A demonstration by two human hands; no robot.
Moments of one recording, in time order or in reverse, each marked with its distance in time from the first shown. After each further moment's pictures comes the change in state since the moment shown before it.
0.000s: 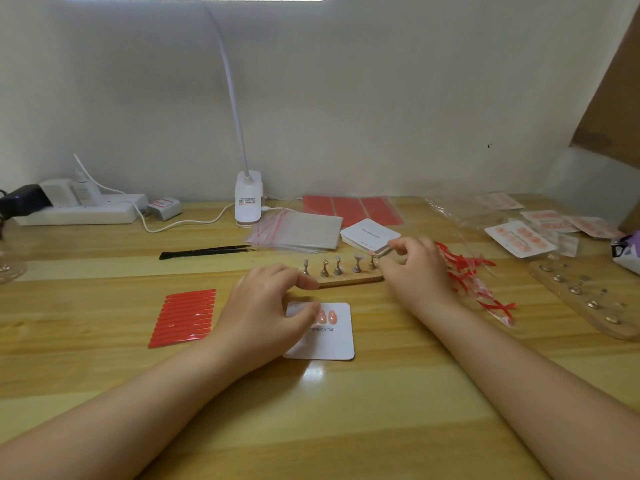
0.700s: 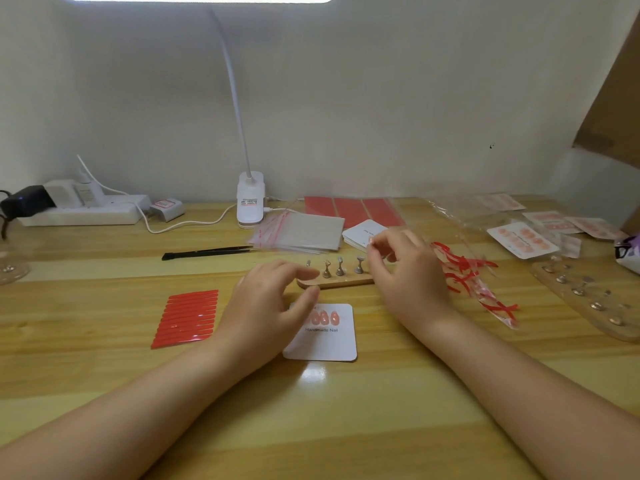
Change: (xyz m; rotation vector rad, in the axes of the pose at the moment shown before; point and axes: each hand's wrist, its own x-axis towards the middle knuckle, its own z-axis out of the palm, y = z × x) left_hand 0.002 -0.001 0.001 -0.060 0.095 0.042; right_hand -0.021 -0.015 0.001 0.016 0.205 -0.462
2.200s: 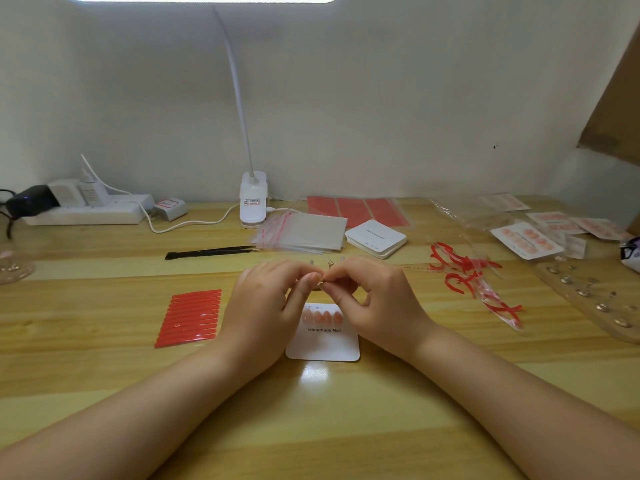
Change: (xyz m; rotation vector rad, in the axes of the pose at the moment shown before) left_hand 0.000 0.005 0.000 -0.056 0.110 0.085; right_hand -0.016 -0.028 0.007 0.364 -0.180 -0.364
